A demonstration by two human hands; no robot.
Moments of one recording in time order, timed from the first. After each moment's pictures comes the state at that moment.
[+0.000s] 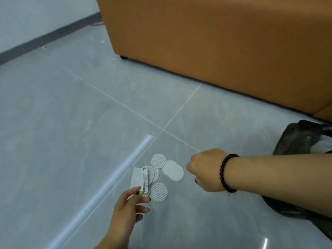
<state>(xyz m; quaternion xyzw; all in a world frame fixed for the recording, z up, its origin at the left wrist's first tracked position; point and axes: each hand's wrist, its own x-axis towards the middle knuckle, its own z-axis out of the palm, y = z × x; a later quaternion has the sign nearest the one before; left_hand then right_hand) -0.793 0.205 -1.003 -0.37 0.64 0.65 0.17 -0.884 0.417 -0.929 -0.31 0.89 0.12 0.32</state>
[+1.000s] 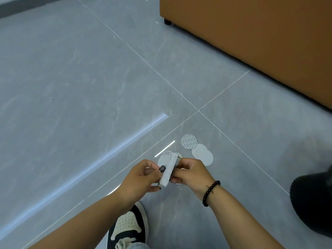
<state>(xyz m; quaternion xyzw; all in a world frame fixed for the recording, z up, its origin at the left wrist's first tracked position) -0.787 0.134 -1.018 -0.28 0.65 0.66 0.25 -0.835 0.296 -1.029 0.11 0.67 -0.64 0.36</state>
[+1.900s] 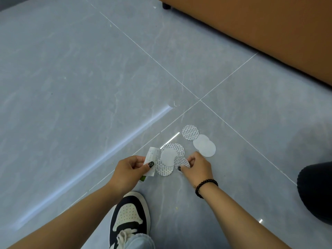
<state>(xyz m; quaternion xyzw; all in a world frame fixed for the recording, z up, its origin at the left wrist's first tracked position) -0.786 0.116 -1.049 -0.32 0.72 0.58 0.19 -0.831 0.310 -1.100 0.12 0.87 -0.42 0.25</state>
